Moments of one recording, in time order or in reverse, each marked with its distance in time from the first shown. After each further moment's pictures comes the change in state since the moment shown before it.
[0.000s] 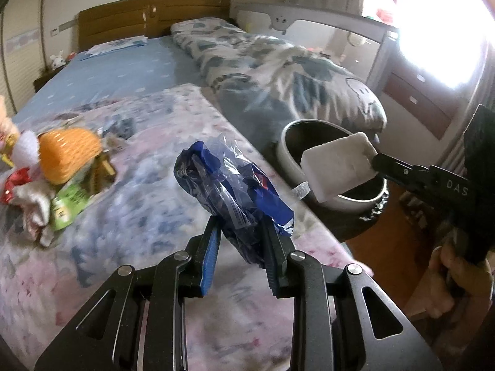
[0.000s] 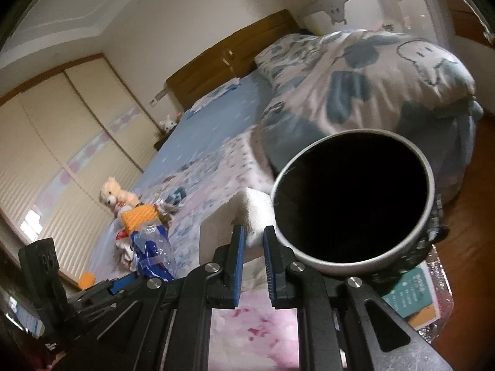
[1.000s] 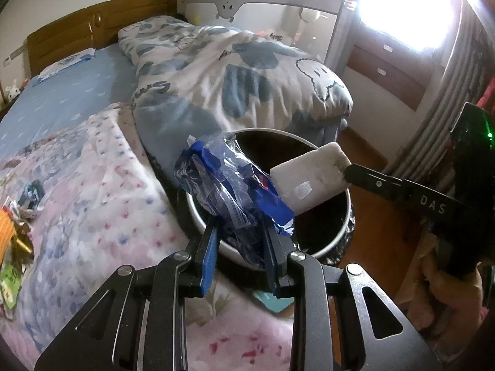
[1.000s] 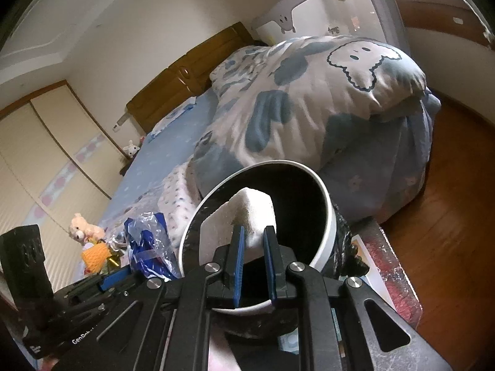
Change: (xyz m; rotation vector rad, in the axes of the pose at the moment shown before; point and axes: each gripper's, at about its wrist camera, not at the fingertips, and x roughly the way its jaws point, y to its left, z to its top) left arm 0.072 -0.094 0.056 0.162 0.056 -0.106; right arm -0.013 -0.086 0.035 0.105 -0.045 -0.133
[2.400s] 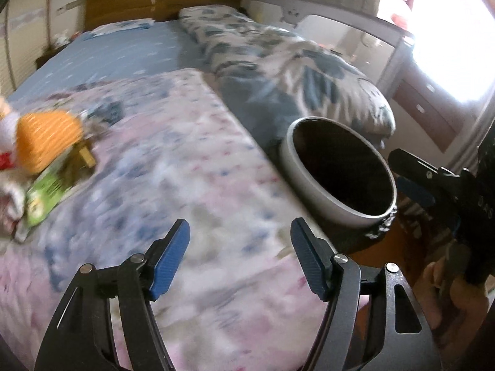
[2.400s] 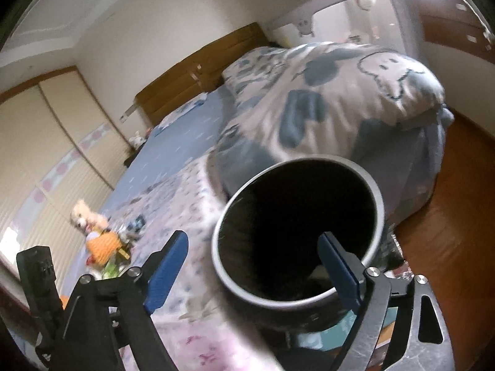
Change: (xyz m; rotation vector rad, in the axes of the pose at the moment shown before) left arm -0.048 0.092 -0.077 -0.262 -0.015 0.107; right arm 0.009 0.069 -0.025 -0.087 0.012 0.026
